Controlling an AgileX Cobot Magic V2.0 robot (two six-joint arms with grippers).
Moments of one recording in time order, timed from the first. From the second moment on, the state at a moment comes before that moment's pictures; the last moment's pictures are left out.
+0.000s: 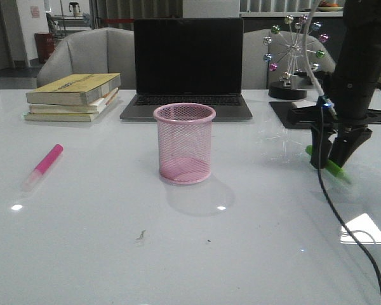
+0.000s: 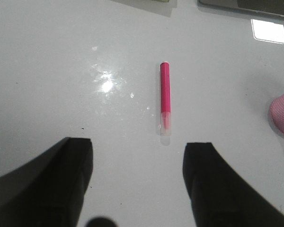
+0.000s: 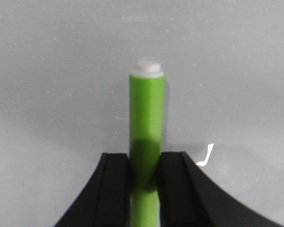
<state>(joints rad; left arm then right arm) 0.00 1.03 -0.84 -0.20 0.61 0.04 0.06 2.21 -1.75 0.16 1.02 -0.09</state>
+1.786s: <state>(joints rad) 0.00 1.03 -0.84 -0.20 0.61 0.04 0.58 1.87 -1.13 0.26 -0.40 -0.24</state>
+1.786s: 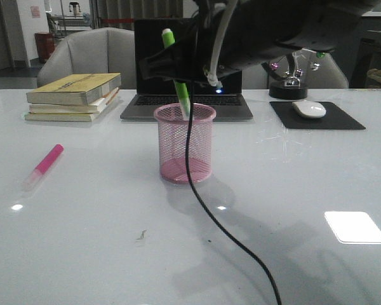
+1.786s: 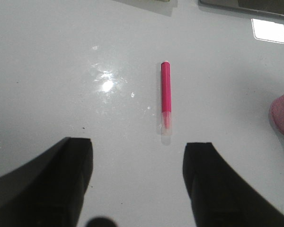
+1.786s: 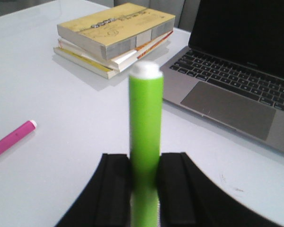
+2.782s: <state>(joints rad) 0.00 1.03 -0.84 -0.20 0.61 0.04 0.58 1.79 -1.13 0.31 -0.20 -0.24</state>
